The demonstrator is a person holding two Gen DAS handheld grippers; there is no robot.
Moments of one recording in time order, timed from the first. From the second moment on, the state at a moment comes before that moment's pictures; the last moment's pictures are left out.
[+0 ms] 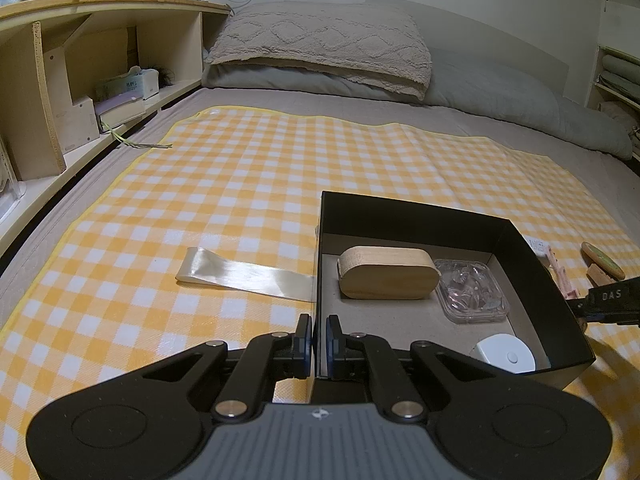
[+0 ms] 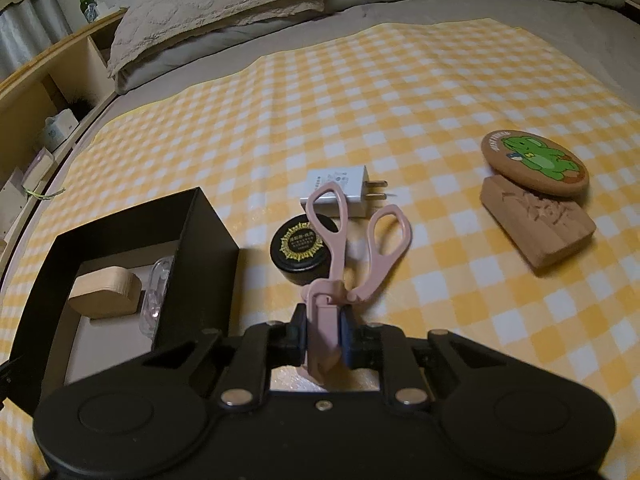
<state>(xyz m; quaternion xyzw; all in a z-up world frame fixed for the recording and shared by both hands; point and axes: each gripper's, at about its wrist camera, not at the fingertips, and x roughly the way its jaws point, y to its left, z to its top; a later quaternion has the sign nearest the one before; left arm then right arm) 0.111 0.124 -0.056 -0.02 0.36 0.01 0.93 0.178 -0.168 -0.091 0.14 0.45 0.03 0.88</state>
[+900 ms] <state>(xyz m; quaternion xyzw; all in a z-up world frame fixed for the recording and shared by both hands) 0.110 0.125 -0.054 -0.02 0.36 0.01 0.93 0.165 -0.052 -0.046 0.09 0.44 0.14 0.88</state>
